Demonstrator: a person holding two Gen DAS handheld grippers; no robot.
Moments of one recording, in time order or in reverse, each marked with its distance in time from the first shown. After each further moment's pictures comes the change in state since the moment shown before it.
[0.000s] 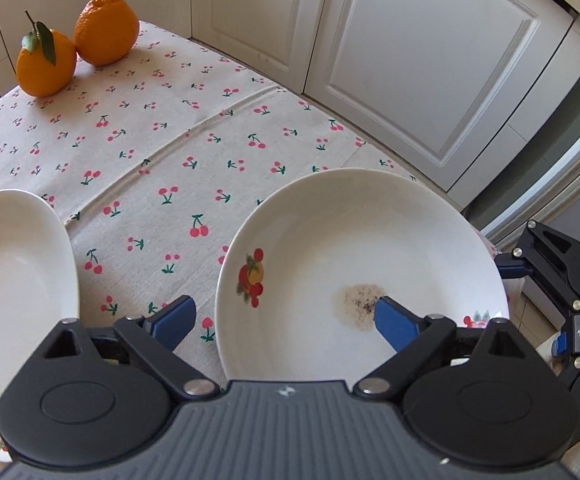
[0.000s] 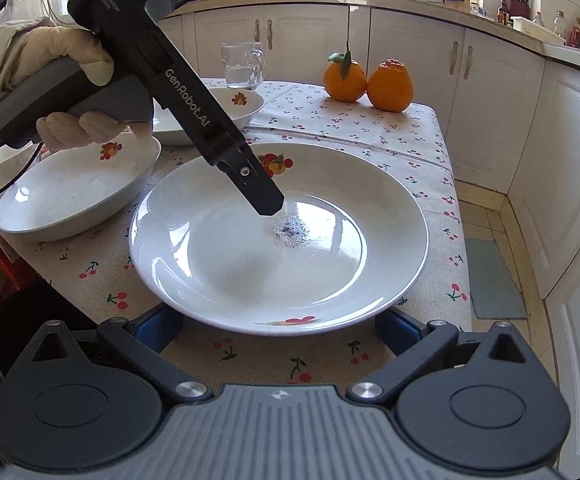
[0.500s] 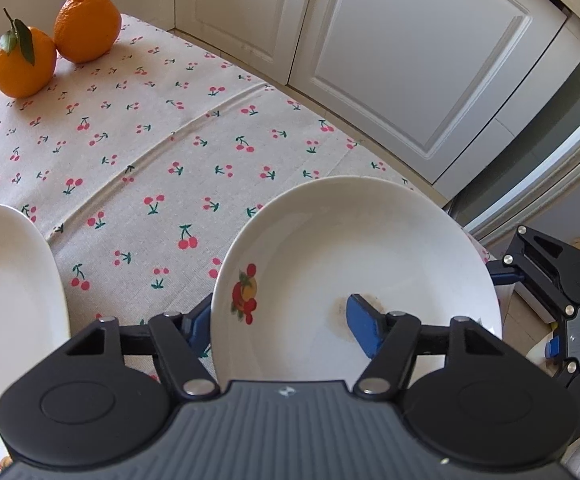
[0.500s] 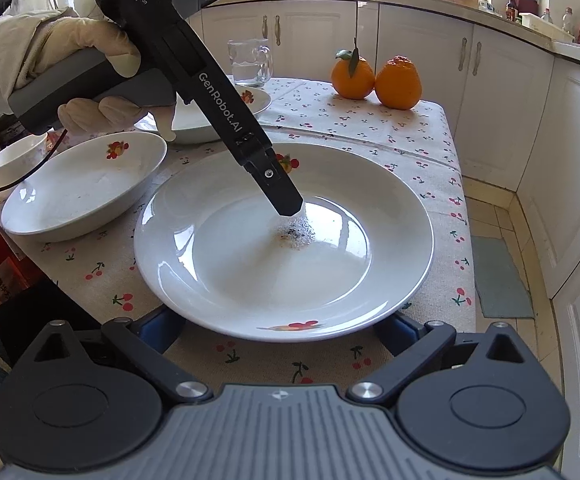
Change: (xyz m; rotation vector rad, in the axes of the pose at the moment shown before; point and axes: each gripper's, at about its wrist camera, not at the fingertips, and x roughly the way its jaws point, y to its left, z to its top) left arm 0.005 0.004 0.013 0.013 0.039 -0.049; right arm 0.003 -0.003 0.006 -0.004 0.019 0.027
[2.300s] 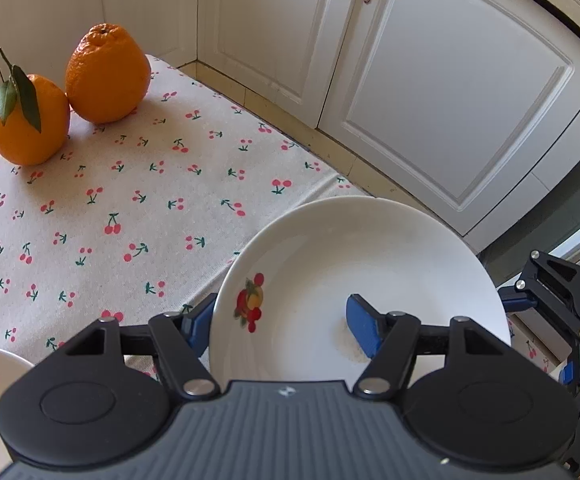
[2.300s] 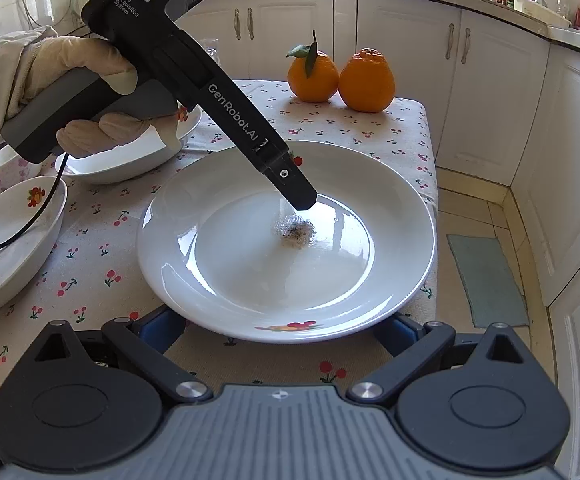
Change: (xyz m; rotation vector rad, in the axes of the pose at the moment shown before) left arm 0.031 0.054 0.065 -0.024 -0.098 0.044; right arm 0.054 -0.060 0.052 0.037 0.026 -0.016
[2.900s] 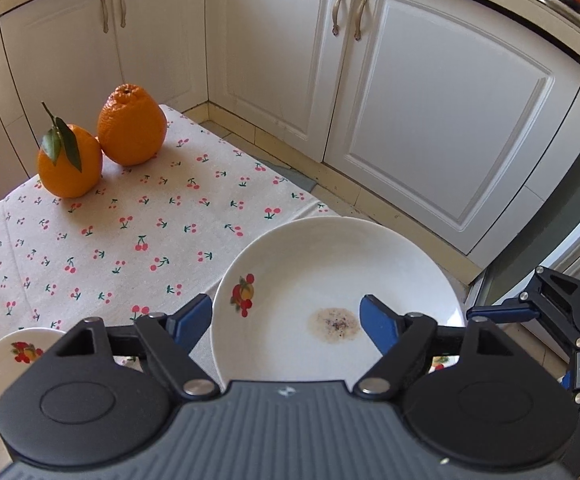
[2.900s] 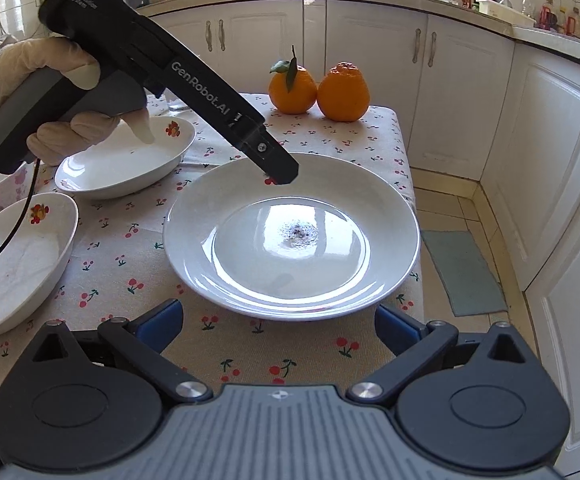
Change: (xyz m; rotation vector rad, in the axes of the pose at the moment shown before) left arm -0.062 -0.028 -0.018 0.032 -0.123 0.068; right arm -0.036 0.031 -0.004 0.067 -0.027 -0.103
